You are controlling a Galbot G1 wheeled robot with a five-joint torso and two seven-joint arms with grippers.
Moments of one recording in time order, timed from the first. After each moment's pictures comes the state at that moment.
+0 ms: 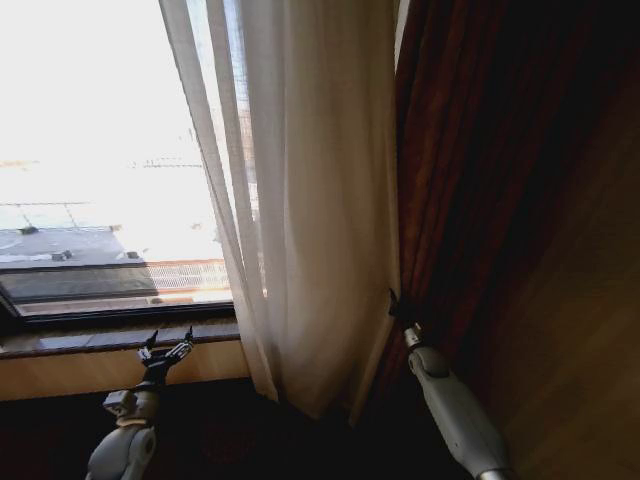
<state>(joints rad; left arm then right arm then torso) 1.37 -1.25 -0.81 -1.79 -0.50 -0.15 0.12 -0.76 1.16 0.46 1.16 0.25 0.26 -0.02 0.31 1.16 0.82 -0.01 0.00</state>
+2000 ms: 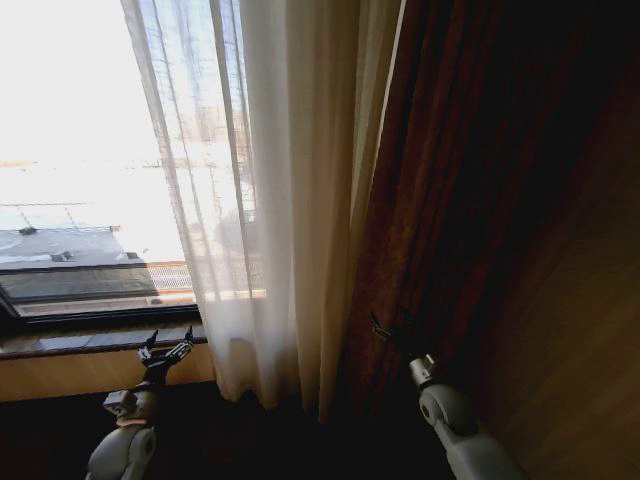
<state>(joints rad) 1.37 -1.25 -0.81 -1.79 -0.50 -0.15 0.12 -1.18 1.14 0.45 1.76 0.29 0.09 -0.04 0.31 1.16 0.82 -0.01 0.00</state>
